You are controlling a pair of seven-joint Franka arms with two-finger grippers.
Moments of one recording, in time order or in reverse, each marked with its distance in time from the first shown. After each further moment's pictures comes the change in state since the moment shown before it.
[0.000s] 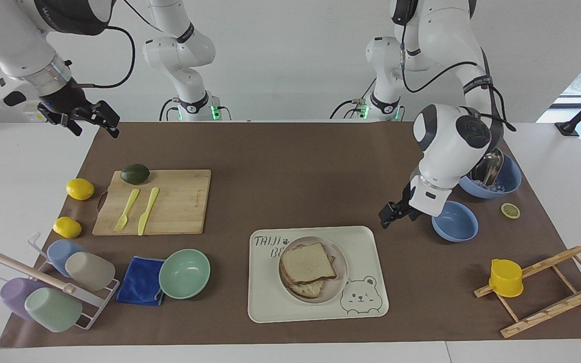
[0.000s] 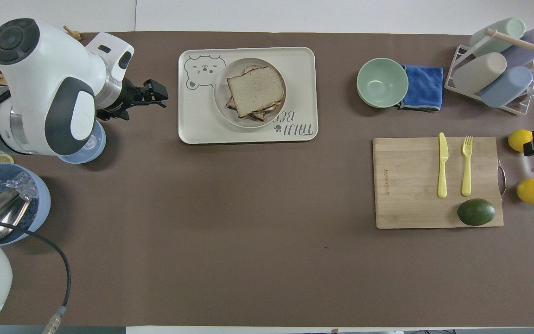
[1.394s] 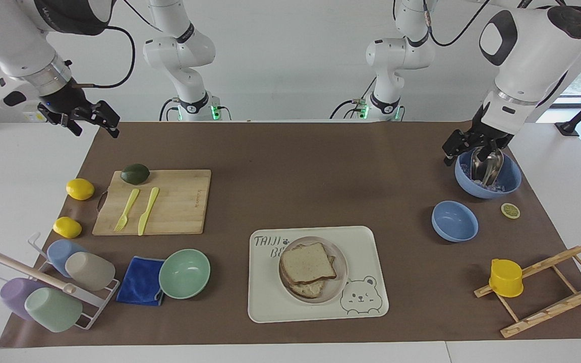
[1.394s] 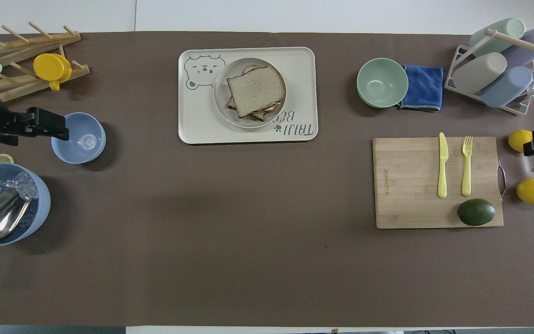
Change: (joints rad) left arm 0.243 -0.315 -0.121 -0.004 0.084 -0.397 0.283; right arm 0.002 0.000 0.001 0.000 0.000 -0.002 -0.004
